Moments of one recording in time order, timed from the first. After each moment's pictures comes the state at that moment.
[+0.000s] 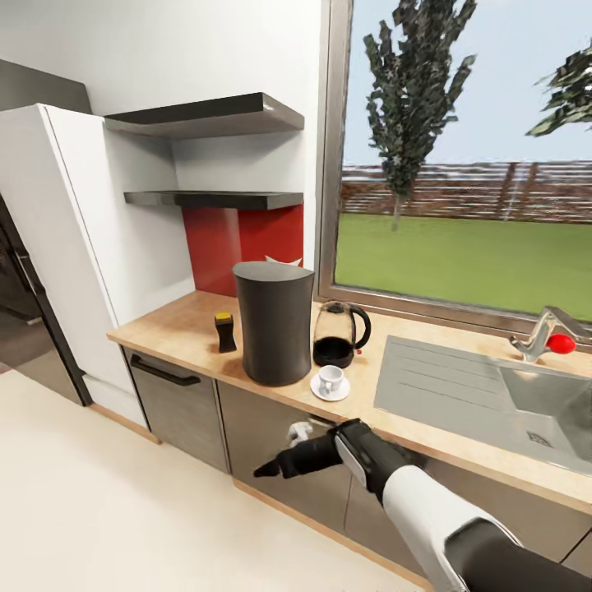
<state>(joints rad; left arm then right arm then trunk) -0.01 0.15 0.07 0.01 0.00 -0.21 -0.05 -0.85 0.17 0.33 -0.37 -0.12 0.61 0.83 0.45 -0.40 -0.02</state>
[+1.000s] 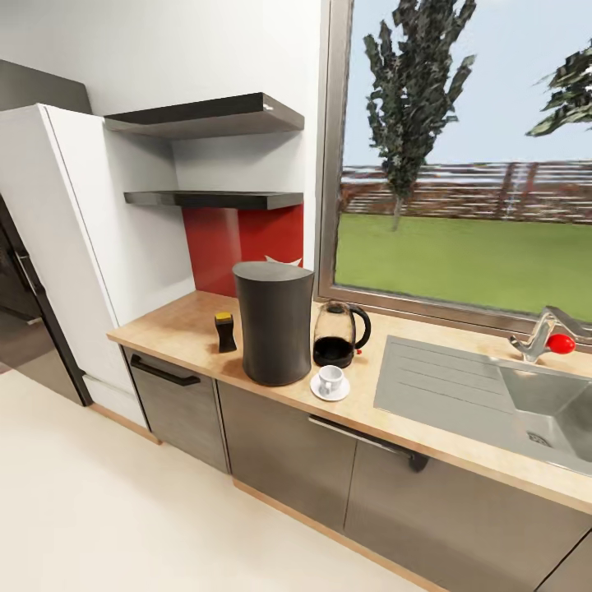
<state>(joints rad) -0.01 0.14 0.06 0.01 0.00 -0.21 -0.04 -0.28 -0.02 0.26 -0.02 -0.30 0.44 0.05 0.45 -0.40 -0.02</state>
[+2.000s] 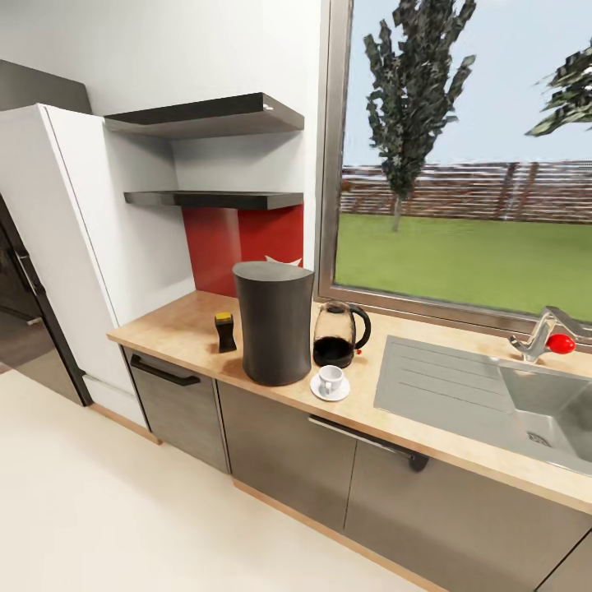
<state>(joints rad) -0.01 0.14 0.07 0.01 0.00 -0.21 -0.04 -0.26 -0.02 0.26 -0.03 -0.30 -0.10 0.04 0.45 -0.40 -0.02</state>
